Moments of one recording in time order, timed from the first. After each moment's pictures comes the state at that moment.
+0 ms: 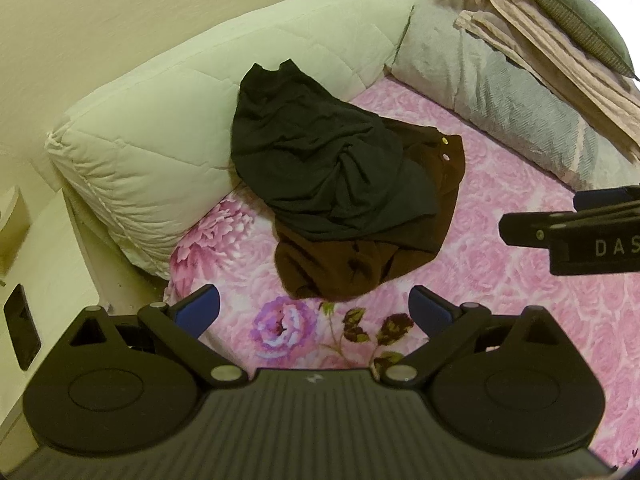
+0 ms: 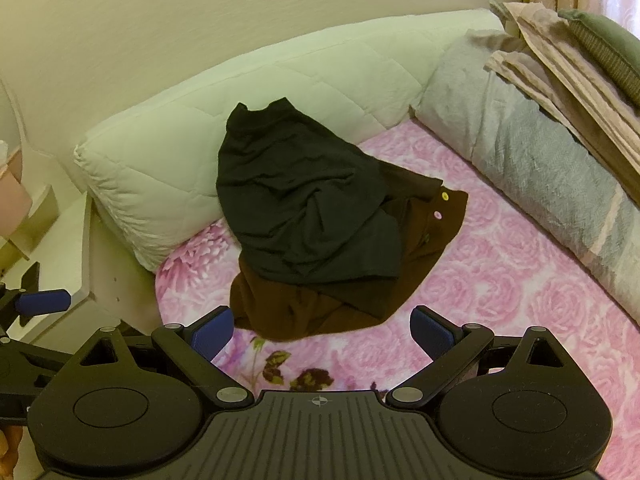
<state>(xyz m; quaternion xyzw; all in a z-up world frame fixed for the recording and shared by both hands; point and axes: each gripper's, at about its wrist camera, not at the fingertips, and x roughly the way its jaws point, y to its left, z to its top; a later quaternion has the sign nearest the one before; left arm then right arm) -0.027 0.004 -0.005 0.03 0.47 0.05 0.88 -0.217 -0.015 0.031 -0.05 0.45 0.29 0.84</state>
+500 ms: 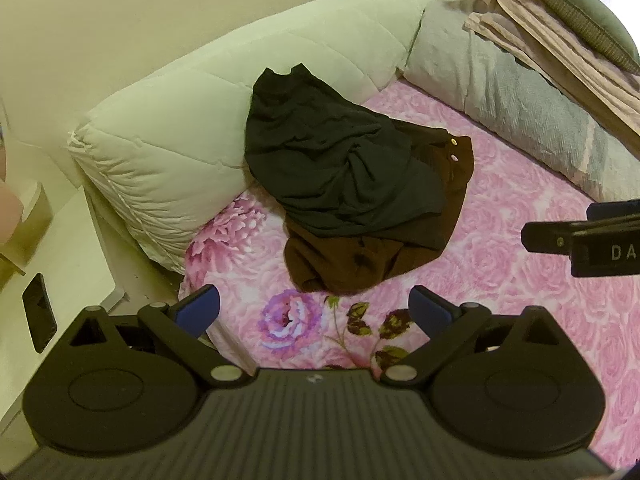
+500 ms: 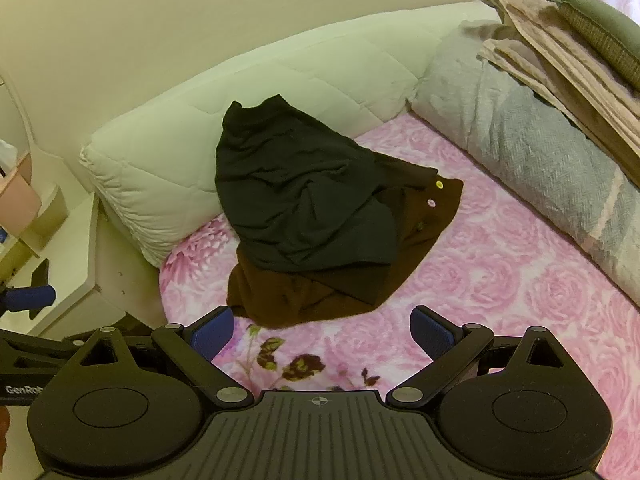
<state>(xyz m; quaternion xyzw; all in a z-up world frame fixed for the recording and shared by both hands) -0.044 -0.018 0.006 0.04 0.46 0.08 0.88 -0.219 -0.056 0.023 -0.03 0.45 0.31 0.84</state>
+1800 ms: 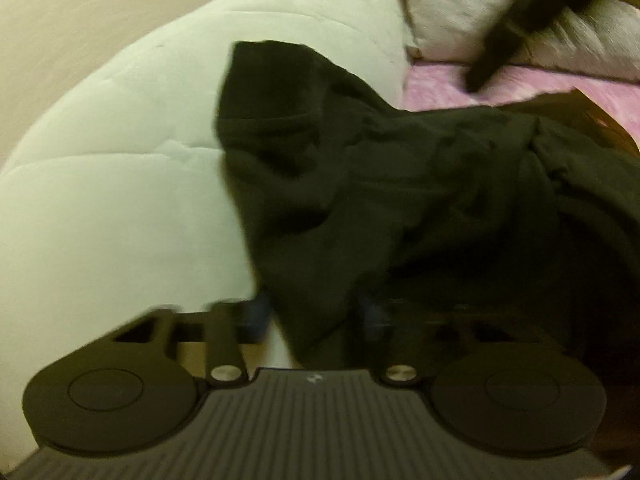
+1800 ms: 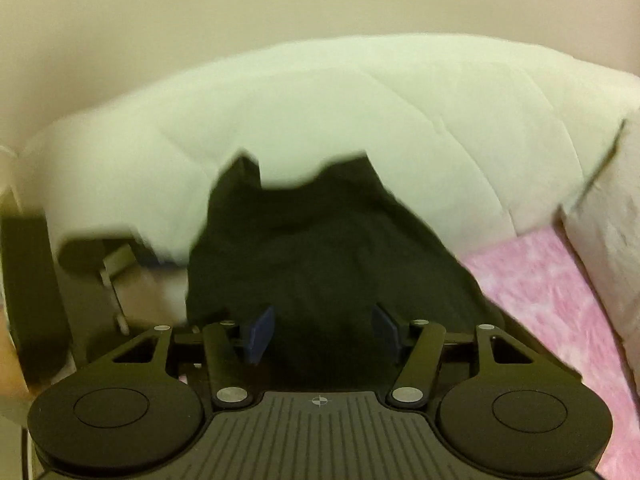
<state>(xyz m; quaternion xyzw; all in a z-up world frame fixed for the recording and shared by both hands) 0.286 0.162 -0.205 0.26 0.37 -0.06 0.89 0.056 0.206 -0.104 -0.11 0.38 0.44 0.81</state>
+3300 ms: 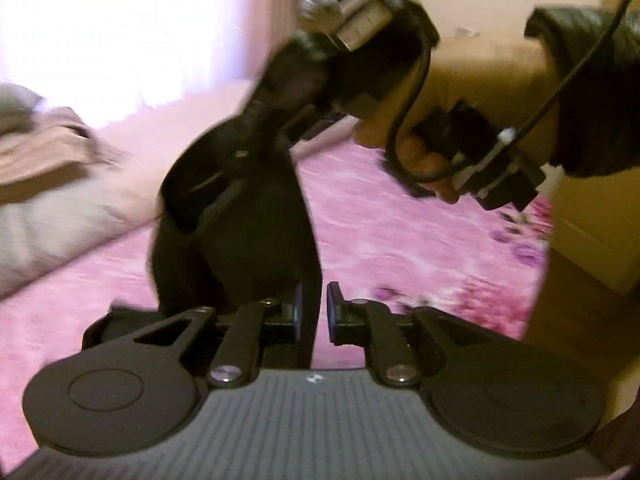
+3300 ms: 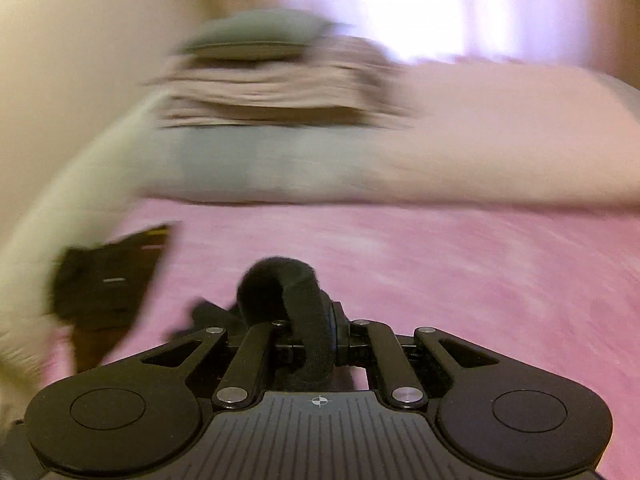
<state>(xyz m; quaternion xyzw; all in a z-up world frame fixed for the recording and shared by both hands) -0.214 -0.373 -0.048 0.19 0.27 -0.63 0.70 -0.295 -0.510 -0.010 0.16 0.41 -0.04 0.90</state>
